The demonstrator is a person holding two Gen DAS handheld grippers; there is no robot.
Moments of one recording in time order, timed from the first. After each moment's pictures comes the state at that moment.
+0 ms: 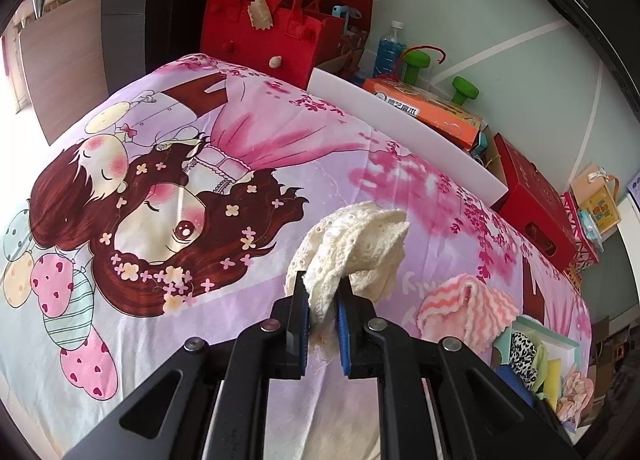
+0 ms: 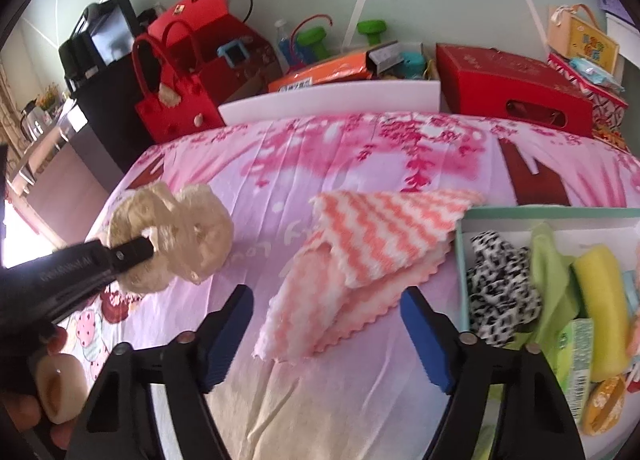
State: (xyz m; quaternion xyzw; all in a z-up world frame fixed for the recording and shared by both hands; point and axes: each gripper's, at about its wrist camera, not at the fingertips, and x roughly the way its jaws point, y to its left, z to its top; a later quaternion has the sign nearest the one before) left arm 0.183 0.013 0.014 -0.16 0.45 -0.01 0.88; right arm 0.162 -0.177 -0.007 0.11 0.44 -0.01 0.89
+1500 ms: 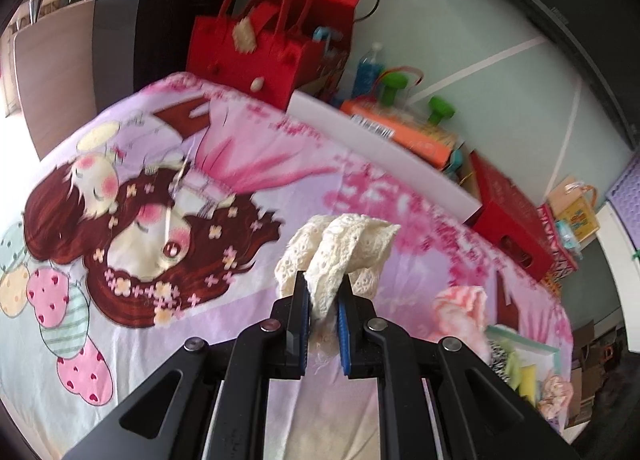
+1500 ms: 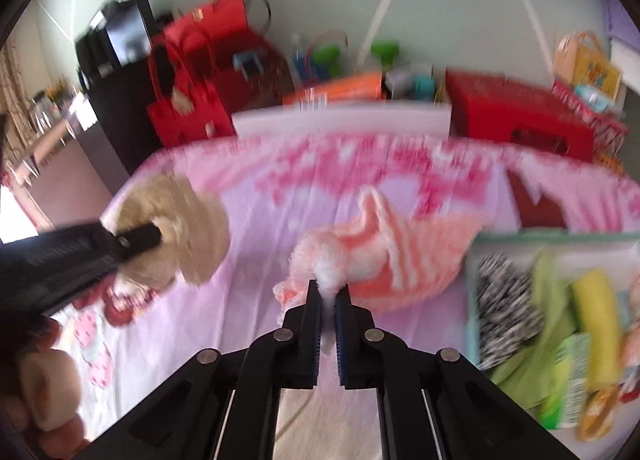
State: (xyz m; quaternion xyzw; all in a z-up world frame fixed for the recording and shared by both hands) left arm 0.178 0.012 0.038 -0.17 0.42 -0.04 0.89; right arm 0.153 -0.164 0.015 0.09 0.39 -0.01 0.92
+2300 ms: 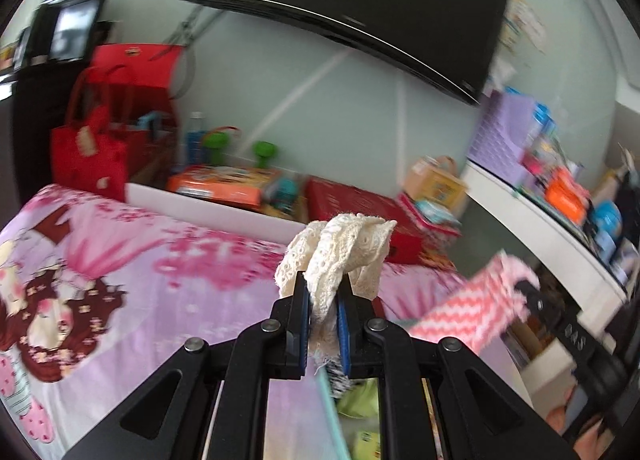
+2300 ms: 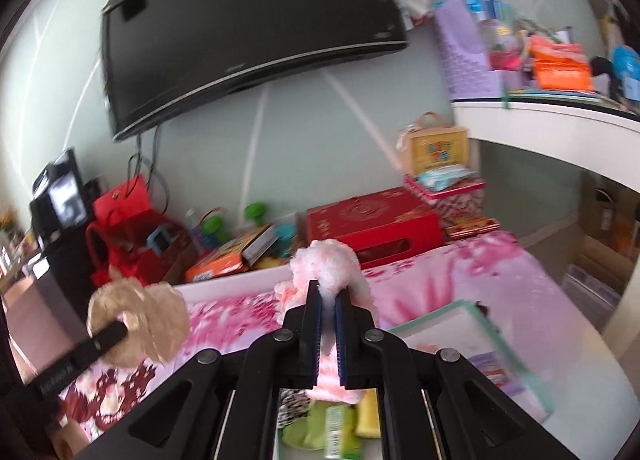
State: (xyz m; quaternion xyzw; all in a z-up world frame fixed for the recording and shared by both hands) left arm 0.106 -0.092 0.123 -0.11 0.28 -0.27 0.92; right arm 0.026 -0.298 0.140 0.15 0.18 -0.20 0.95
